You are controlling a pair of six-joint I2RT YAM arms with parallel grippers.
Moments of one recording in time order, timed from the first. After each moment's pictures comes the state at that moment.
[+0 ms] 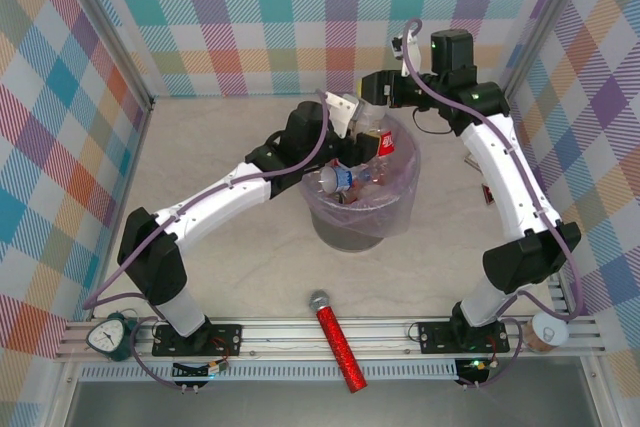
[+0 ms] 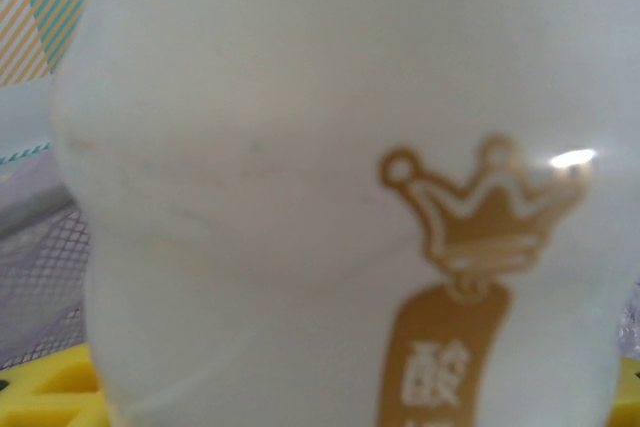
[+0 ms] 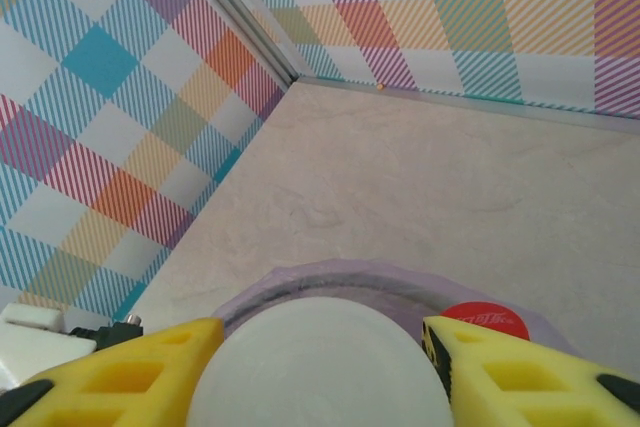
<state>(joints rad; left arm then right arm) -0.76 1.66 1.47 -0.13 0.13 -0.21 0.32 1.64 1.91 -0.75 -0.57 0.26</state>
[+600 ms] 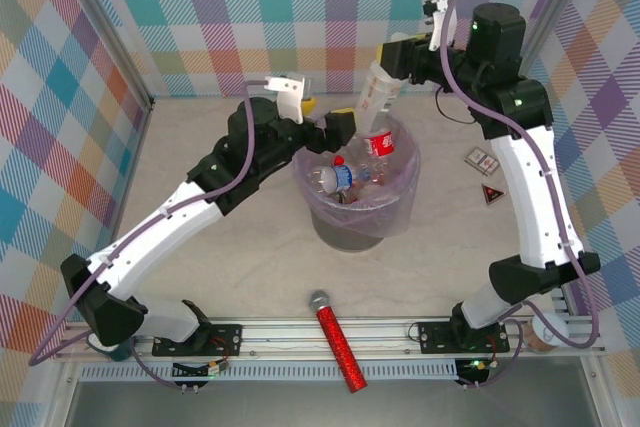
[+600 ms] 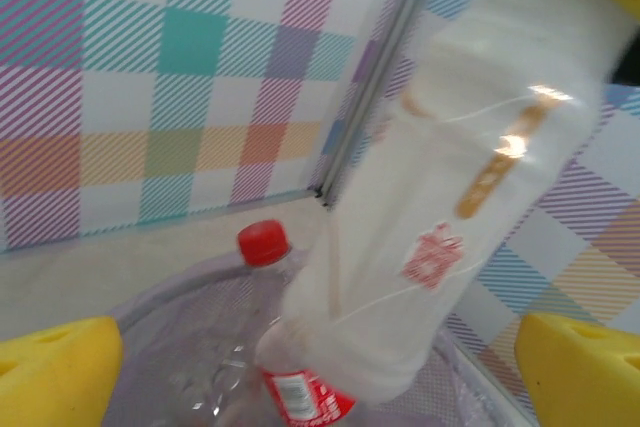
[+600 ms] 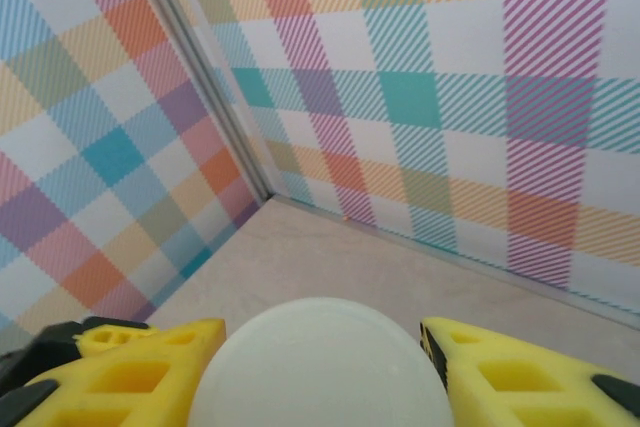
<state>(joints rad) -0.74 1.35 1.42 -0.19 -0.04 -0.37 0.33 1.55 2.13 -0.79 -0.41 0.16</state>
